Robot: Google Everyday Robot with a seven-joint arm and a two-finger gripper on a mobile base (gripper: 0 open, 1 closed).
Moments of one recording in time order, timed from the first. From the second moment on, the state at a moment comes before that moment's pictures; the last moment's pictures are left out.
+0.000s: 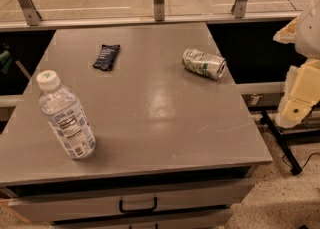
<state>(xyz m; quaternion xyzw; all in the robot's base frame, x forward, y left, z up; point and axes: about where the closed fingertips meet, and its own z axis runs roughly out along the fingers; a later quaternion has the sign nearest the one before) 0.438 -0.217 0.976 -0.60 0.78 -0.03 0.16</state>
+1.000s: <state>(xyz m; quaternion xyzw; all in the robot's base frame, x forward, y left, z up) 0.518 -0.211 0.940 -0.61 0.76 -0.01 0.23</state>
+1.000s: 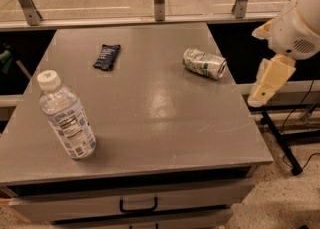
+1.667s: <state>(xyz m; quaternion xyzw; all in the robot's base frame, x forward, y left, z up) 0.604 -0.196 0.897 -0.58 0.76 0.05 0.29</state>
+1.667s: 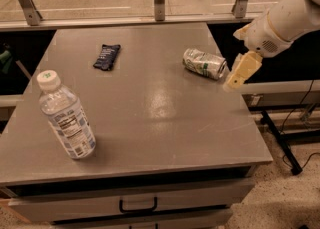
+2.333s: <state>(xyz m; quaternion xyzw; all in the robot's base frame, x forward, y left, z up) 0.656 -0.169 0.860 -0.55 0.77 0.10 0.30</state>
